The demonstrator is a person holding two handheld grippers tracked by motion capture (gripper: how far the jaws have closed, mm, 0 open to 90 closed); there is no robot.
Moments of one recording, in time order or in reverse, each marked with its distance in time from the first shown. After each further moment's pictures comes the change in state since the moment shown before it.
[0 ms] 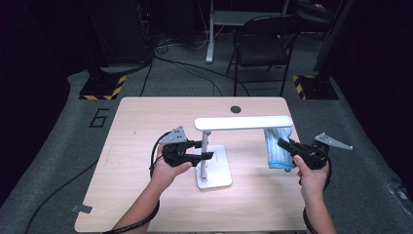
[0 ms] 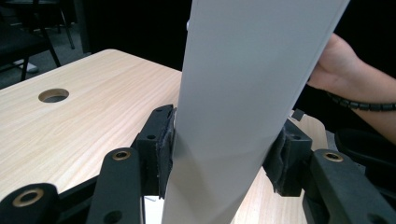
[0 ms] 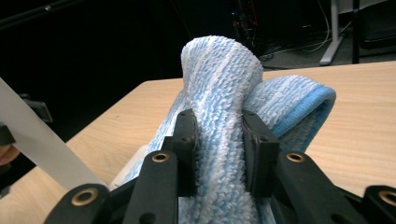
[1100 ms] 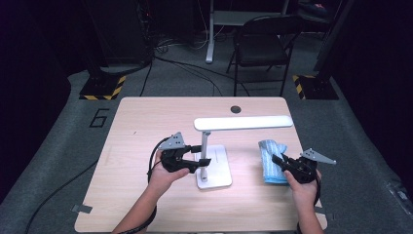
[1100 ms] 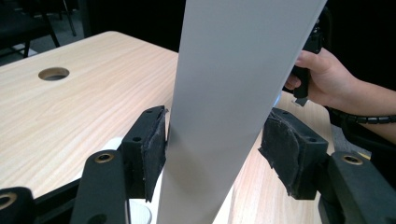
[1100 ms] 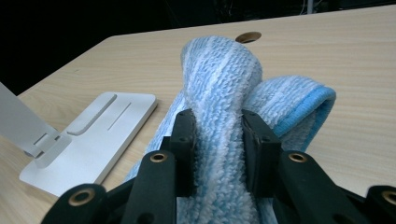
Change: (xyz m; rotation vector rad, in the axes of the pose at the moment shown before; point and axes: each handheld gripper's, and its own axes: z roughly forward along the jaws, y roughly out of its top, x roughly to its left) left arm -0.001 -0.020 -0.001 0.044 0.015 -0.020; right arm -0.008 -0.058 0.011 0.118 -0.121 -0.058
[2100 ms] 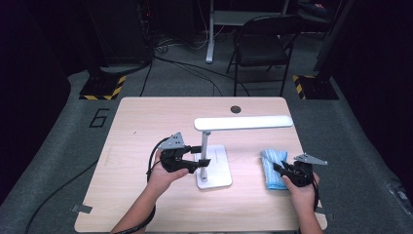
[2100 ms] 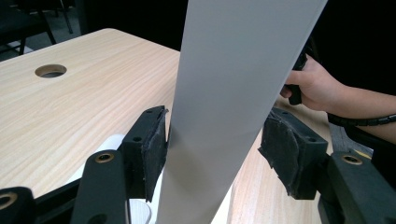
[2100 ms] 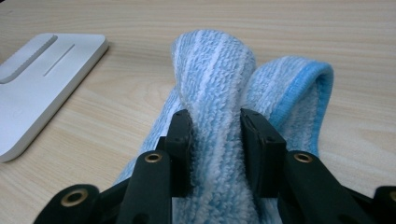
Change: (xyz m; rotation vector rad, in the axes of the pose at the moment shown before) left arm 0.002 0.000 -0.001 0.007 -0.011 0.001; right arm -0.015 -0.024 0.014 0.173 -0.125 -0.036
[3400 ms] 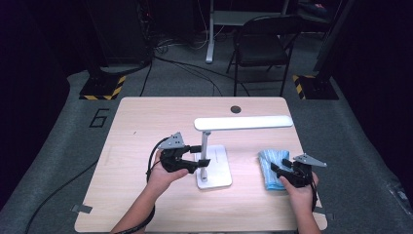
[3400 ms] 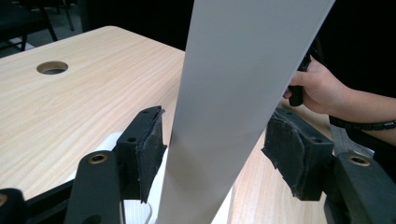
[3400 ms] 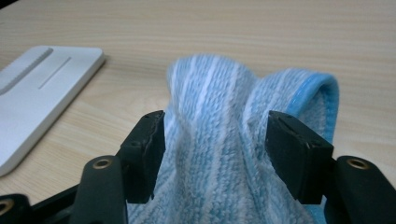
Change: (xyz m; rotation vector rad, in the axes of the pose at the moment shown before) left arm 0.001 -0.001 0.001 0.003 0.004 -0.010; right arm 0.008 0.001 -0.001 -0.066 -0.041 -0.018
